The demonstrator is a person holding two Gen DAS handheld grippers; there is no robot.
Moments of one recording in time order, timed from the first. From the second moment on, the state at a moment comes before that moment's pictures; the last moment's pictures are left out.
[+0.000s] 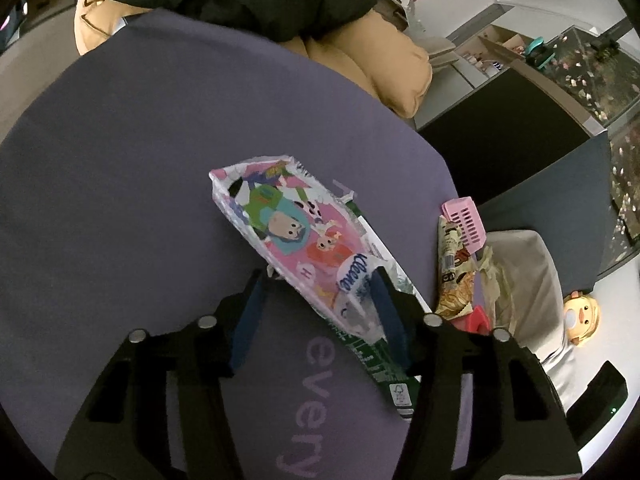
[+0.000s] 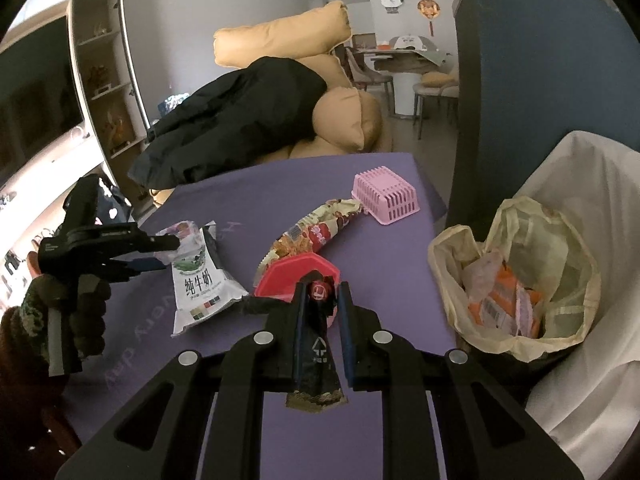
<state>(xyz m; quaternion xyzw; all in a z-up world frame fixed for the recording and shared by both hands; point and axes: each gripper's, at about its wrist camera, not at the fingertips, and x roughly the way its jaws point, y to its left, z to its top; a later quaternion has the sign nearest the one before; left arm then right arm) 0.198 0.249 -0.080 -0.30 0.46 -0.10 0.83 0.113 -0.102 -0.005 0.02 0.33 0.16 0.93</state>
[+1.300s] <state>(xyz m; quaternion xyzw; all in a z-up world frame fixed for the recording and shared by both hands) 0.140 0.236 -0.004 -0.19 0.36 -0.12 0.91 0.092 -0.111 0.004 0.03 0.30 0.17 0.94</state>
